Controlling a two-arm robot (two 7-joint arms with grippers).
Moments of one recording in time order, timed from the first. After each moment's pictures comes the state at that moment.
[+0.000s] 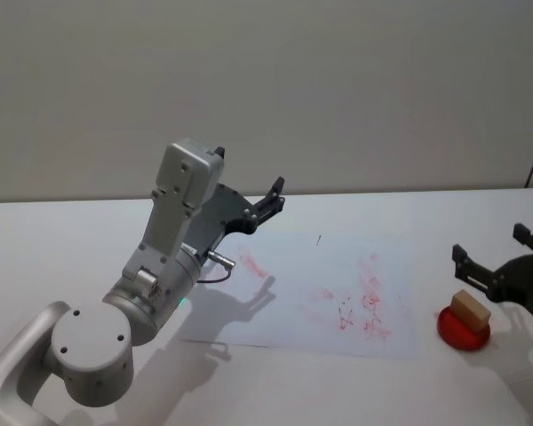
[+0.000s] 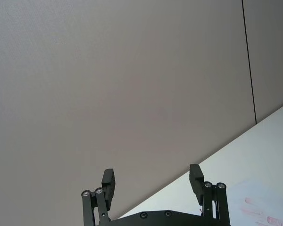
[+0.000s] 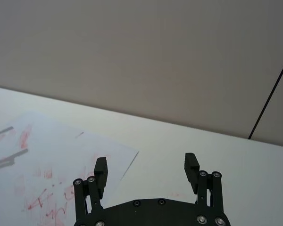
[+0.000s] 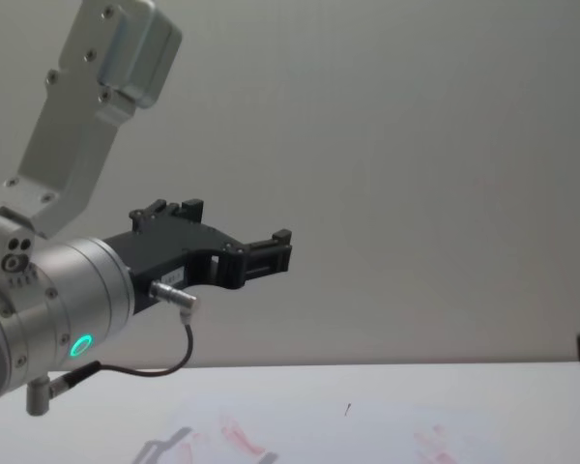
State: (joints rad) left arm -0.24 0.38 0.45 -1.63 -0.20 0.01 -0.01; right arm -0.10 0.45 -0.17 -1.82 0.33 0.19 0.10
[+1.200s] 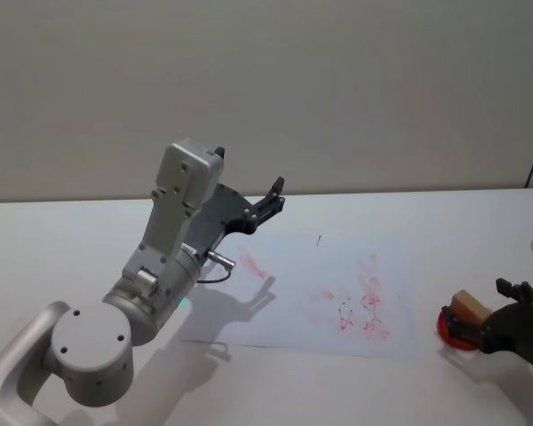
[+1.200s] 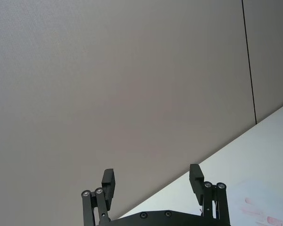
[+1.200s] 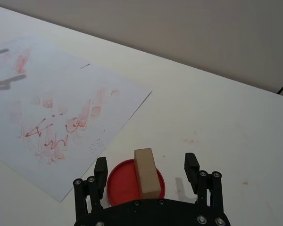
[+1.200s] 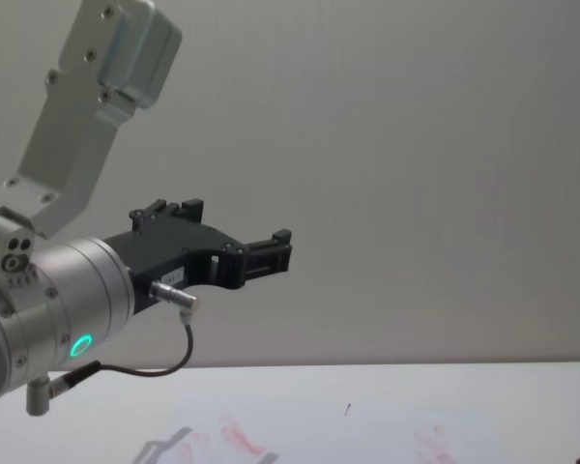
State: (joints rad) left arm -0.24 0.38 0.45 -1.63 -0.20 0.01 -0.01; right arm -0.09 0.46 -0.19 -1.77 0.22 0.37 0.21
